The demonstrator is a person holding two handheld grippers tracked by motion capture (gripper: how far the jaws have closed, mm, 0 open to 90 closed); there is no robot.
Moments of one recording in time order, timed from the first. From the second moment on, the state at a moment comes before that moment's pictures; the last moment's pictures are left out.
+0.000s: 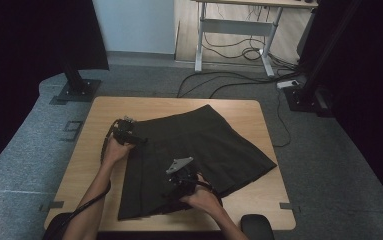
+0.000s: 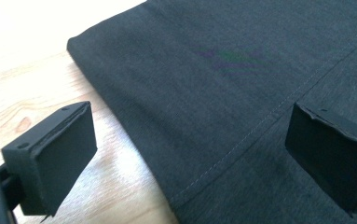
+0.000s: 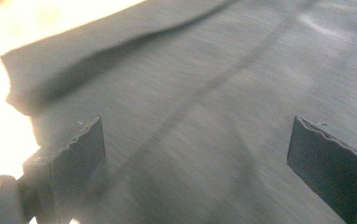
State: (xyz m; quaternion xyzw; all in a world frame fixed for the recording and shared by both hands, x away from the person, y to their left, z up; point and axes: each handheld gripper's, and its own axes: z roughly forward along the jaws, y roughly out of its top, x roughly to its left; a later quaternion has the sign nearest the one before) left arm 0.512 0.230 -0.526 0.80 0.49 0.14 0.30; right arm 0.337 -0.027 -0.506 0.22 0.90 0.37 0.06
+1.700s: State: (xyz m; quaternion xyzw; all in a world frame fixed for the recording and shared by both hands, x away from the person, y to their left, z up) left arm 0.514 0.223 -0.528 0.79 0.53 0.14 0.28; right arm 0.304 0.054 -0.529 0.11 0.94 0.31 0.09
